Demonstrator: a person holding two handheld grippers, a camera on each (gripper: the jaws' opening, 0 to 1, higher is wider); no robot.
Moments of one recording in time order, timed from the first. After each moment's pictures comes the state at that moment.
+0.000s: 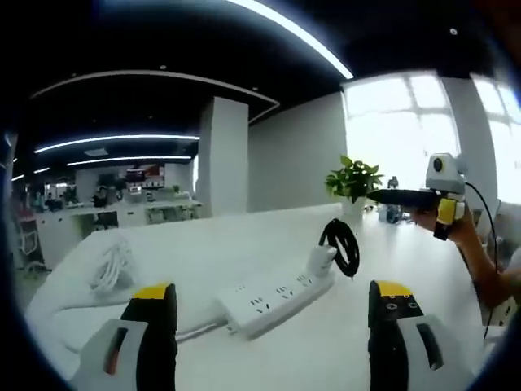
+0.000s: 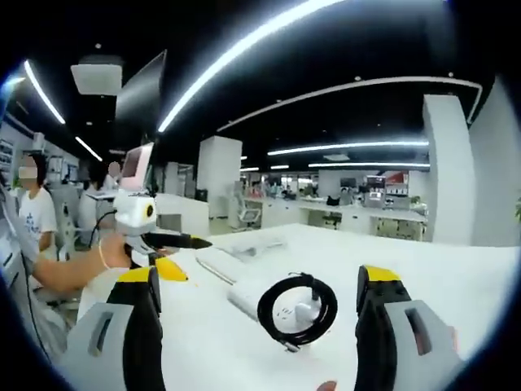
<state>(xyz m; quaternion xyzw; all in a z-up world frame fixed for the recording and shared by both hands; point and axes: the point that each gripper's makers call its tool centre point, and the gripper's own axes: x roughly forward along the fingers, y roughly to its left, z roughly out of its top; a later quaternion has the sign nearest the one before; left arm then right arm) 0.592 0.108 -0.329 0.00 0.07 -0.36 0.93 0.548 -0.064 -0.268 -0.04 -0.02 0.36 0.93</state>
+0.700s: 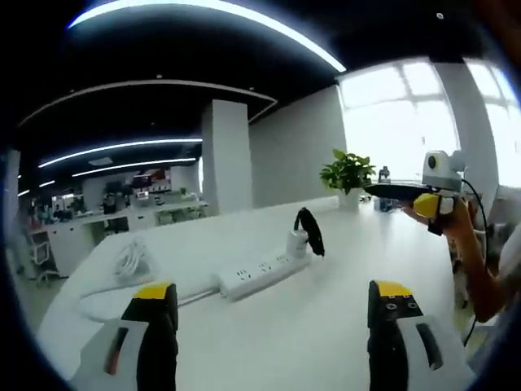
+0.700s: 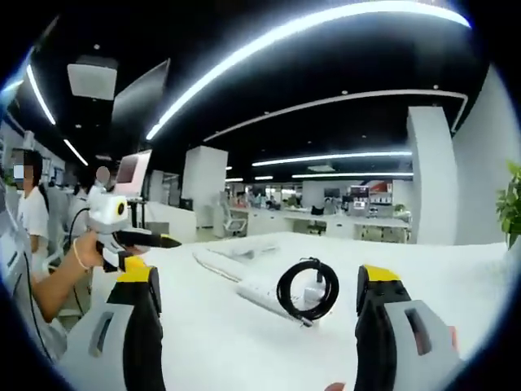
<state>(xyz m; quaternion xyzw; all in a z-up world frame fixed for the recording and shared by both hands) 0.510 0.132 -0.334 0.03 0.07 -0.33 0.94 0.488 -0.073 -0.275 -0.04 -0.05 0.31 0.95</state>
